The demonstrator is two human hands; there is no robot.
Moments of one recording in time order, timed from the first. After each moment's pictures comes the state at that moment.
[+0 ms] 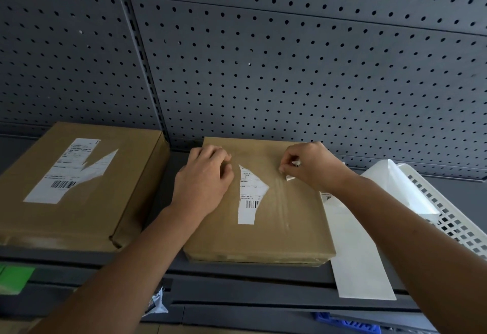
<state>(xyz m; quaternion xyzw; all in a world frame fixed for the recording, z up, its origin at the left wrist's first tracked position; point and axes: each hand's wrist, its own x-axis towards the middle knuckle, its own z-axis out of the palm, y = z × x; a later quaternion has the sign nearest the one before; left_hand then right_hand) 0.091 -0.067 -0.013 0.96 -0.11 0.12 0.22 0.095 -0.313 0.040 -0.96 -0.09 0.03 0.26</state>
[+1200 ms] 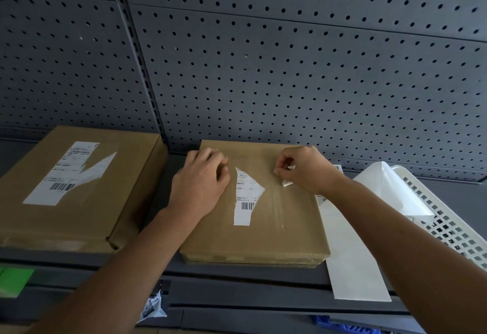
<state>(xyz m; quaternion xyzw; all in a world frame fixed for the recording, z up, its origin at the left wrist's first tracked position) 0.092 -0.069 -0.013 0.96 -0.11 0.13 0.21 0.097 -0.313 0.033 -0.96 -0.06 0.03 0.28</state>
